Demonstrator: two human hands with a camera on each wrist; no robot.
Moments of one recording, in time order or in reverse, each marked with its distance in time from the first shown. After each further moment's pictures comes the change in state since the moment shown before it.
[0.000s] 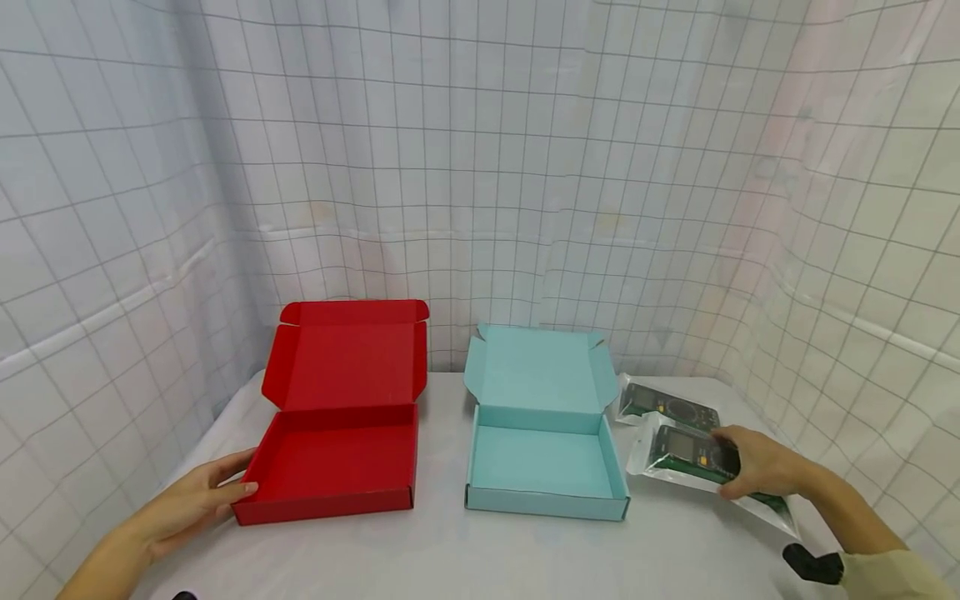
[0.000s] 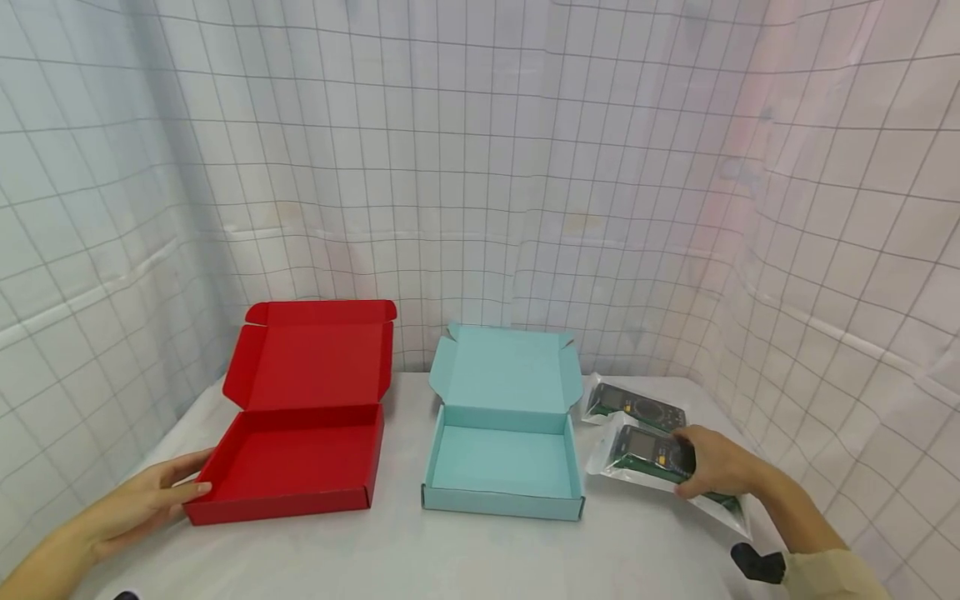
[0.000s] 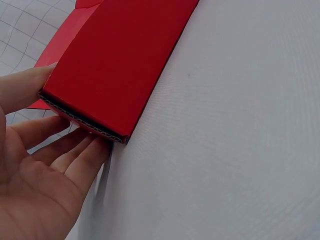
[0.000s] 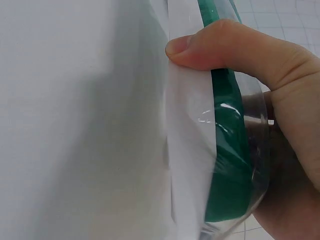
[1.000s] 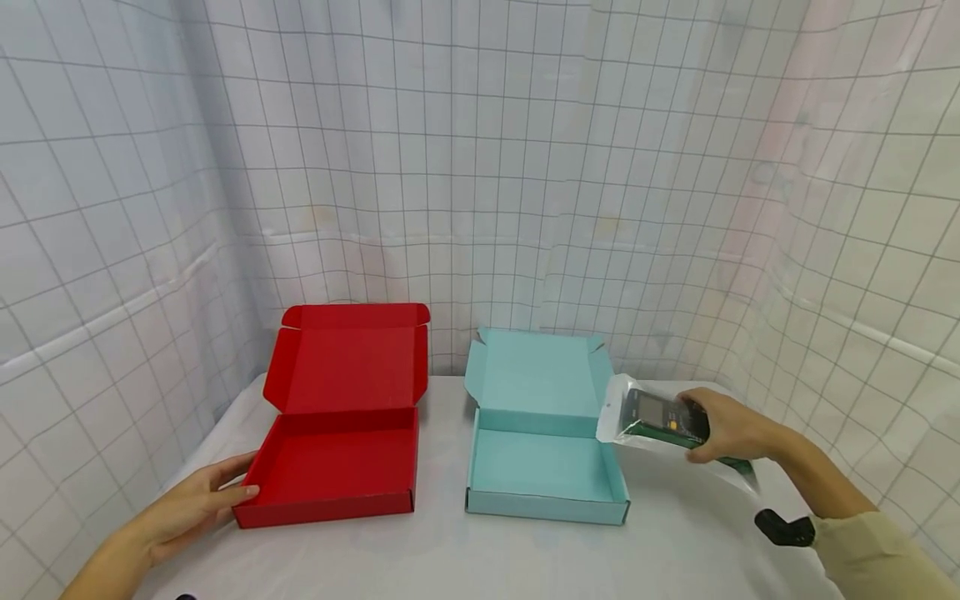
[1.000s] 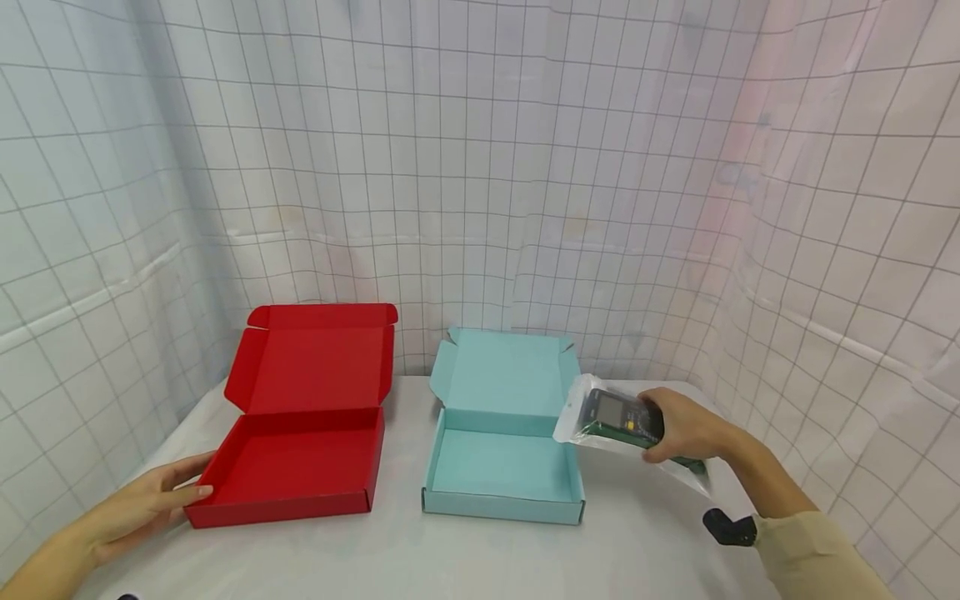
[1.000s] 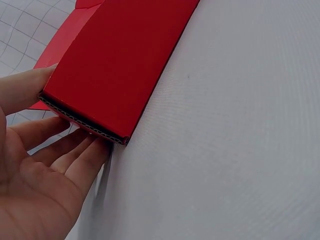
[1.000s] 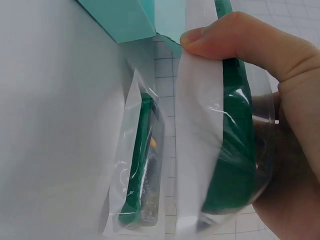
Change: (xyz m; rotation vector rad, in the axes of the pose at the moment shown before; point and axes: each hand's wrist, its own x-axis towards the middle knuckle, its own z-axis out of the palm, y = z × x) left_hand 0.000 0.002 0.002 -0.004 0.021 -0.039; right_hand 0.039 -0.052 -0.031 0.033 0.048 -0.103
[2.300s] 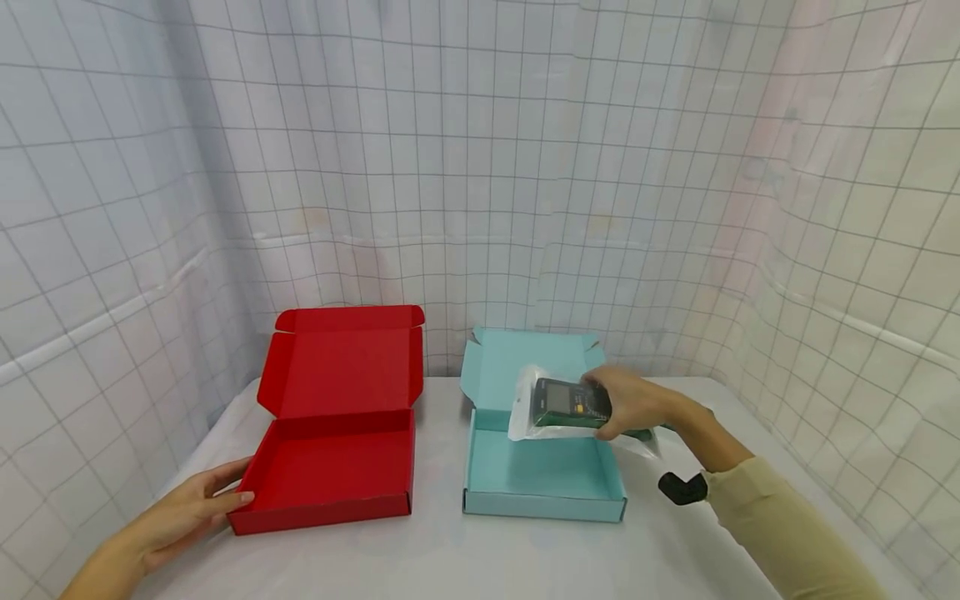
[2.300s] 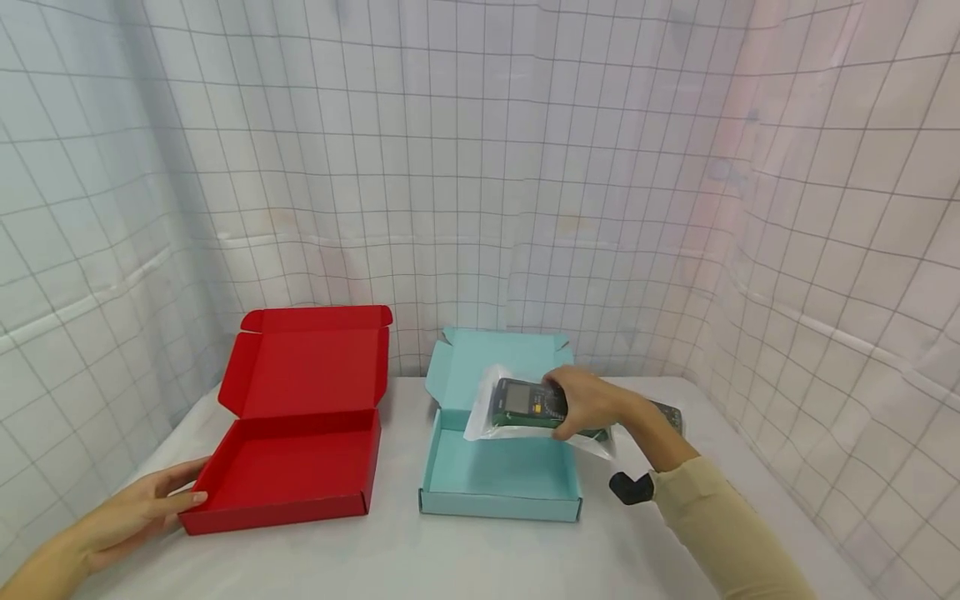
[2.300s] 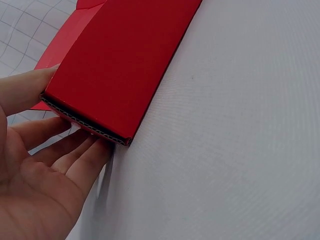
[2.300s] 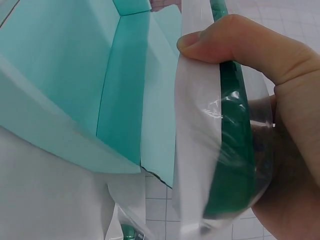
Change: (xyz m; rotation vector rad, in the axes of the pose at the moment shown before) left_hand 0.001 0.004 0.001 0.007 0.011 -0.070; right_hand 0.091 -0.073 0.030 -0.006 -0.117 -0.146
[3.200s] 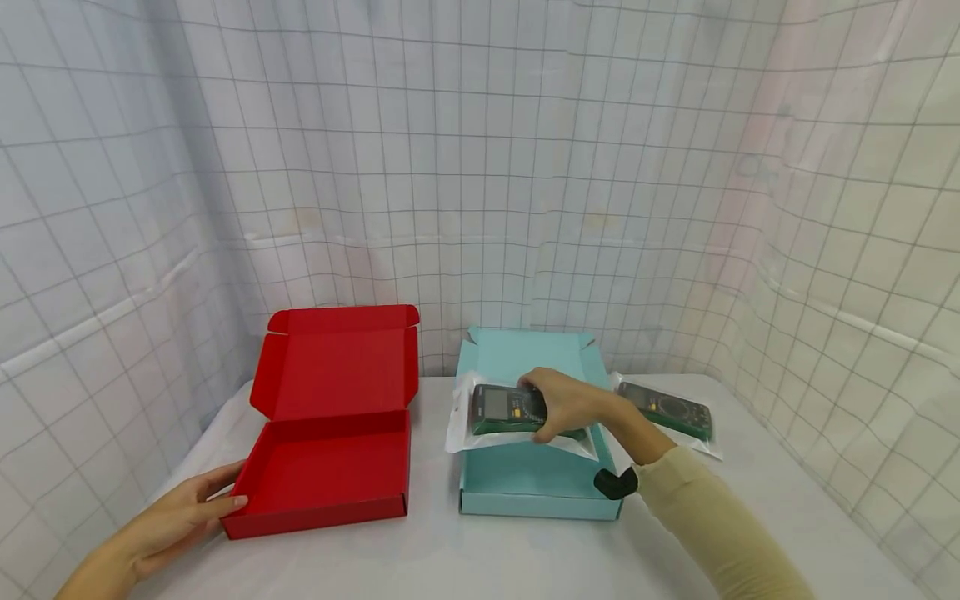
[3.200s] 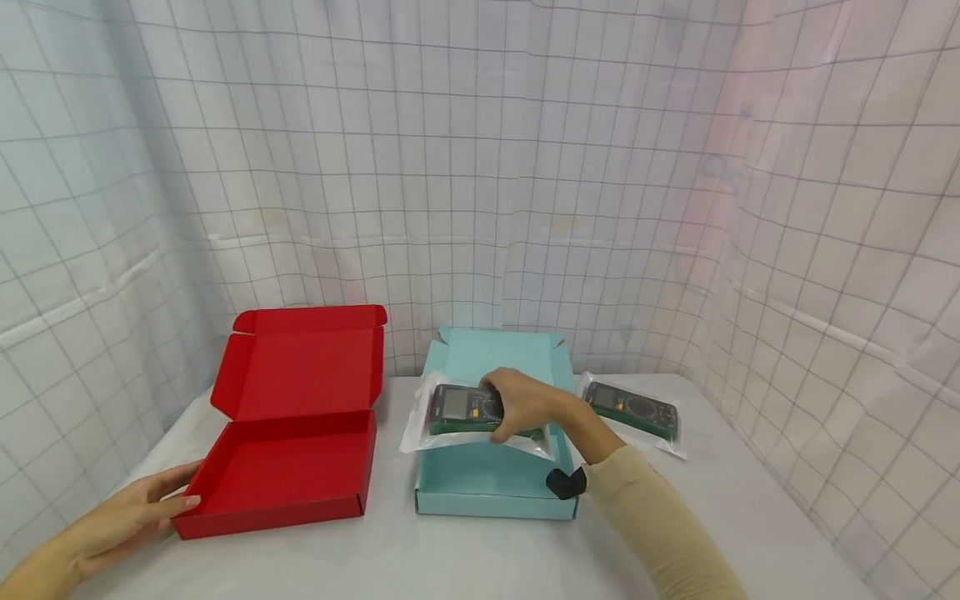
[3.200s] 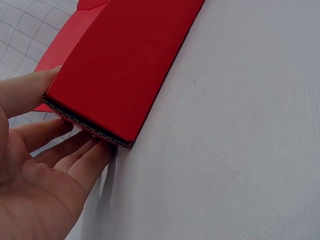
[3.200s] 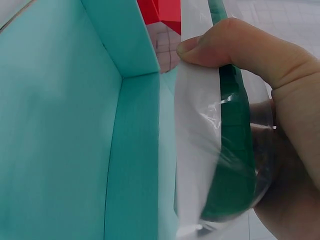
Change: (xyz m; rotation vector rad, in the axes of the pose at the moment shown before) left_hand 0.003 -0.003 -0.004 -0.017 -0.033 -0.006; right_hand 0.066 -0.038 0.036 0.067 -0.072 -0.141
